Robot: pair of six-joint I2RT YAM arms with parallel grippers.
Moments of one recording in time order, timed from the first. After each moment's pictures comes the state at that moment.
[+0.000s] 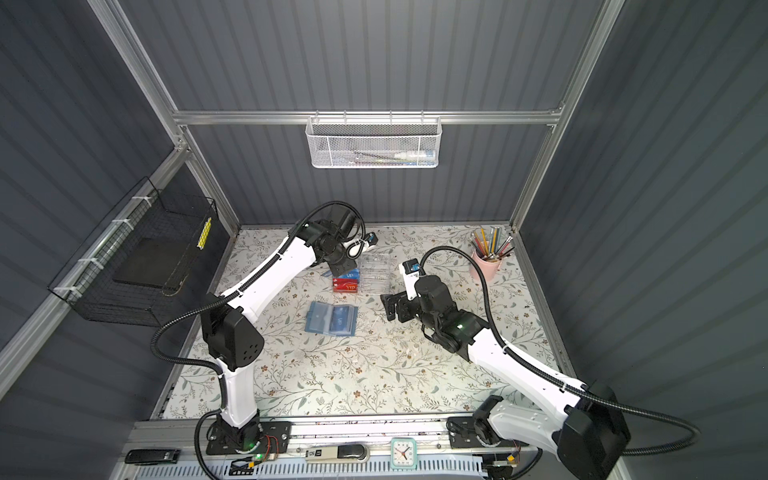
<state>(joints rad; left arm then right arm) -0.61 1.98 2.01 -1.13 -0.14 0.68 0.66 1.14 0.81 -0.14 0.05 0.25</state>
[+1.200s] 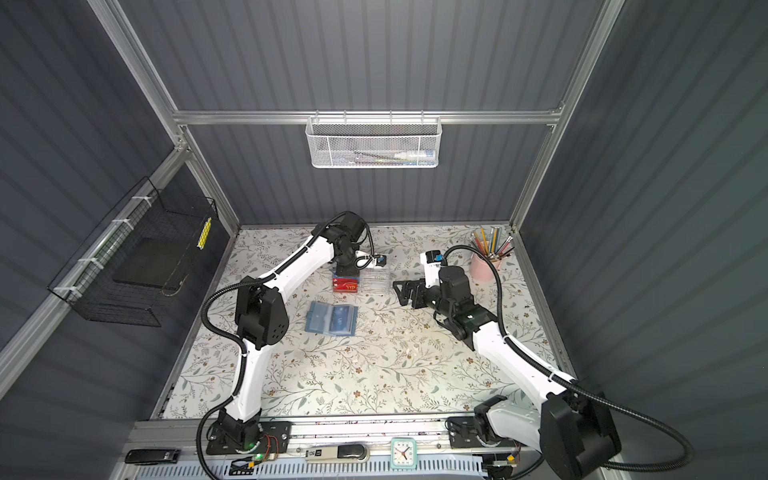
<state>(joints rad) -0.57 2.26 2.13 -1.09 -0.06 1.14 0.42 1.17 0.72 0.03 -0.24 0.38</state>
